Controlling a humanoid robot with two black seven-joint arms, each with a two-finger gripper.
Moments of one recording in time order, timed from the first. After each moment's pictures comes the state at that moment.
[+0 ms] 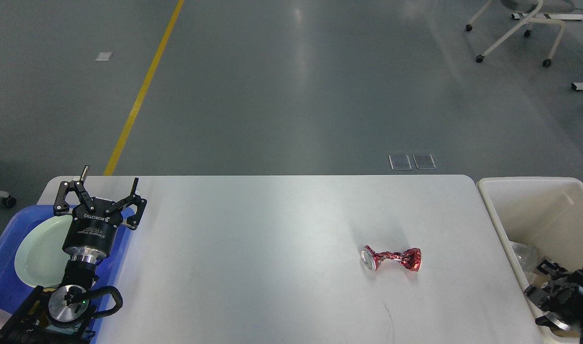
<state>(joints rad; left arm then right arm) -0.23 0.14 -1.47 -0.80 0.09 -0.62 -0.17 0.62 -0.31 -0.90 0.17 0.11 -0.25 -0.31</state>
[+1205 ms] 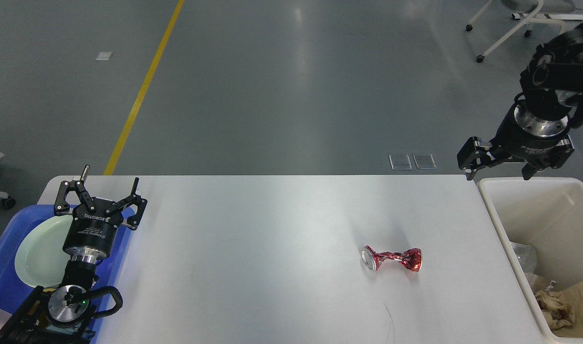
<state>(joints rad) -0.23 0.14 -1.47 -0.80 0.09 -0.62 -0.17 2.02 -0.44 -1.14 1.16 -0.25 0.81 -0.32</state>
